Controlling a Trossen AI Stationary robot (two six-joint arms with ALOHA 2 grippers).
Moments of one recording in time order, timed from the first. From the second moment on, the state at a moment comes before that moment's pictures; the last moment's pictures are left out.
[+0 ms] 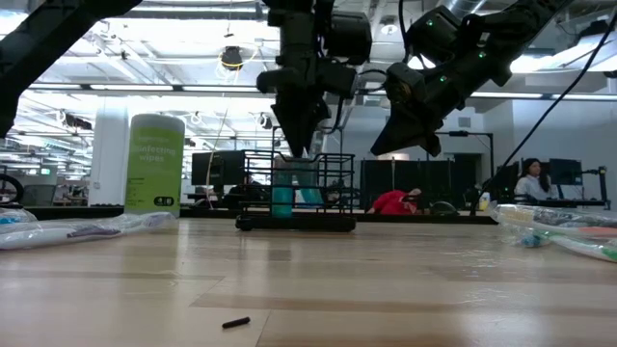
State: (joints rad) left arm 0.18 2.18 2.00 -1.31 -0.06 0.47; right arm -0.27 1.38 0.71 -0.01 -0.07 0.39
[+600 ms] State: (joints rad) left arm 0.16 2.18 1.97 -1.30 -0.06 0.47; right arm -0.27 1.38 0.71 -0.01 -0.07 0.39
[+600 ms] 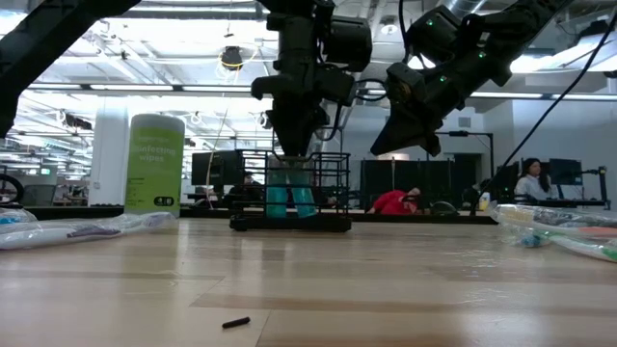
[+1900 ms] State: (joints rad) left arm 0.13 2.18 1.97 -1.29 -0.19 0.47; right arm -0.27 1.38 0.71 -0.01 -0.07 0.39
